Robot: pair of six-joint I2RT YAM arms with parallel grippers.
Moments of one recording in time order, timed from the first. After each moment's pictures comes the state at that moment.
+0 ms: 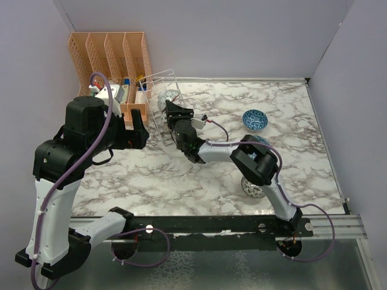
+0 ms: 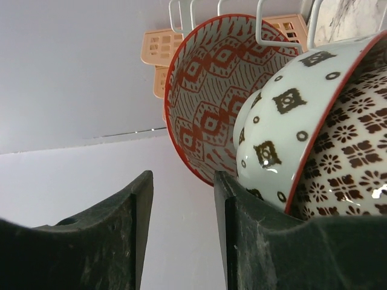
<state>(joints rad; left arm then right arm) -0.39 1.04 1.78 -1.34 -0.01 -0.29 0.95 2.27 1.49 0.84 0.77 1.66</state>
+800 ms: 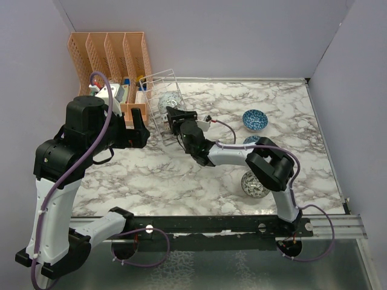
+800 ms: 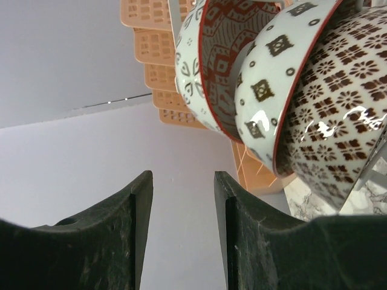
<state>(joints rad) -0.39 1.04 1.77 -1.32 -0.01 -0.30 0.96 2.08 1.32 0.69 0.66 1.72</state>
